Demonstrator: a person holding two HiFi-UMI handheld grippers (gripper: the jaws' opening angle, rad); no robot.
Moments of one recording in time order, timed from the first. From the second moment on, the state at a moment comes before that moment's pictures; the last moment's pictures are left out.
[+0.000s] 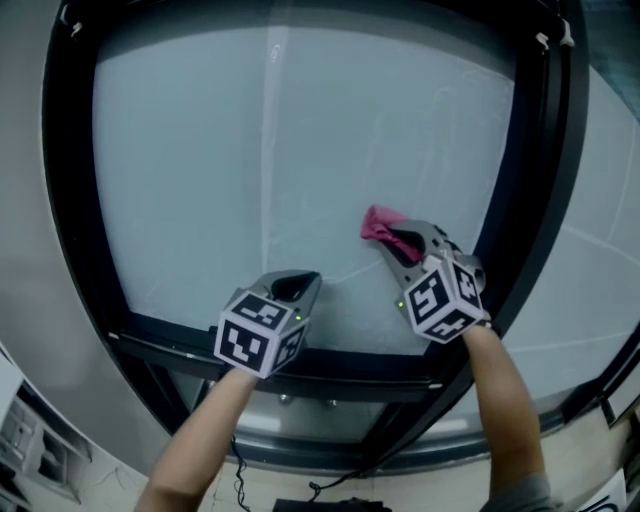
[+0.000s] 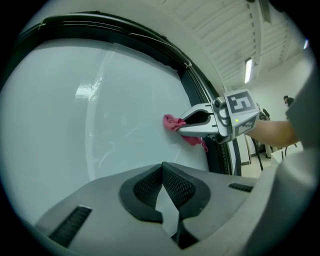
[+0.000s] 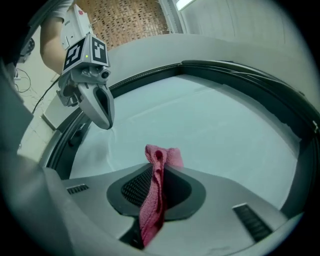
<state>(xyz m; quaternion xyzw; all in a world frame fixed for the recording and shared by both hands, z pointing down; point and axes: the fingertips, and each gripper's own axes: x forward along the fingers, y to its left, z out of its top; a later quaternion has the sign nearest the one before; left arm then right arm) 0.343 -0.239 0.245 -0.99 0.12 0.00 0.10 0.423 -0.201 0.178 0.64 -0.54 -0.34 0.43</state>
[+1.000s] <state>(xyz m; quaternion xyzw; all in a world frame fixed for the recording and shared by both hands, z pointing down) 0.358 -0.236 0.349 -0.99 0.12 -0.08 0.05 0.425 -0.201 0.415 0.59 -0.64 -0.17 0.46</state>
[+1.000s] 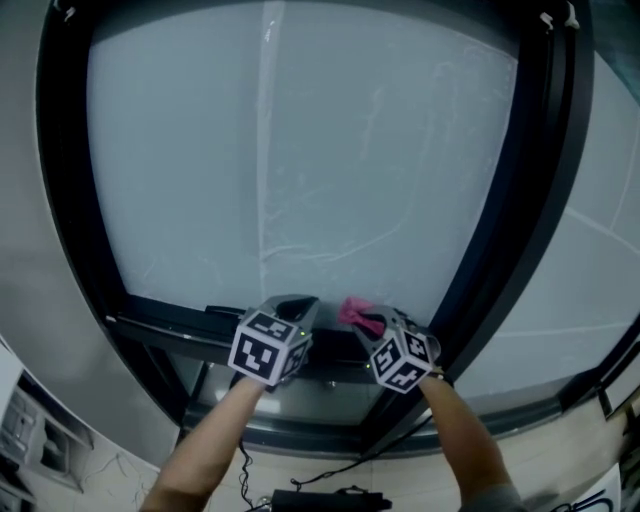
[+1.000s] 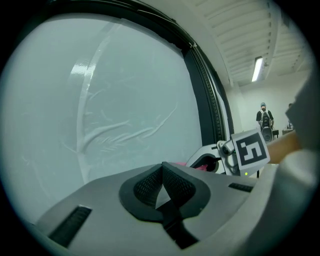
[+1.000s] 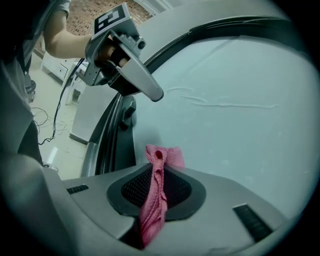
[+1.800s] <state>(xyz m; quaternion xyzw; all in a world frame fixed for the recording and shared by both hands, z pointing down) 0.388 -0.217 0.378 -0.99 0.07 -0.10 0.02 0.467 -0.151 0.465 0.63 -0.56 -0.11 0.52</state>
